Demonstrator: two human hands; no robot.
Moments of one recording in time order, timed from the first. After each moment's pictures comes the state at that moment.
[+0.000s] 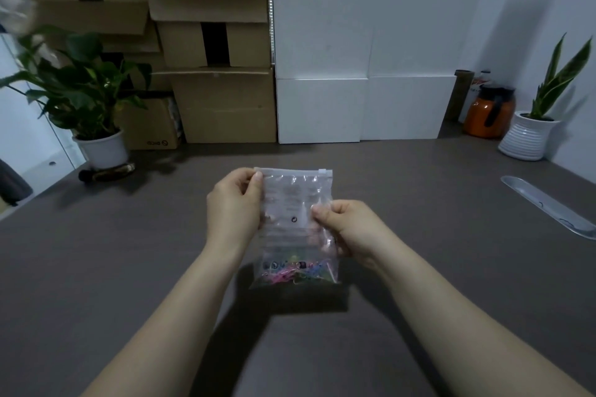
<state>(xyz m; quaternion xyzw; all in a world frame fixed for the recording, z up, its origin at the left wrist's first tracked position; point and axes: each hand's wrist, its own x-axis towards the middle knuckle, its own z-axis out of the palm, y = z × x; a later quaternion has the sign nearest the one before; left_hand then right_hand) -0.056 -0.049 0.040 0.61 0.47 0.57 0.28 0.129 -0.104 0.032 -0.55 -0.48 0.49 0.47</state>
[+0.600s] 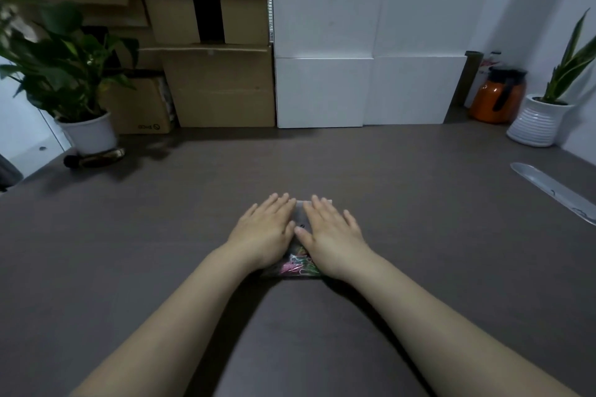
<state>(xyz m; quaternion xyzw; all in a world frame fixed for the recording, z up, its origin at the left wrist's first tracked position) -0.039 -0.017 -0.030 0.88 0.46 0.08 0.09 0.109 -0.074 -0.037 -0.69 -0.70 0.08 0.15</state>
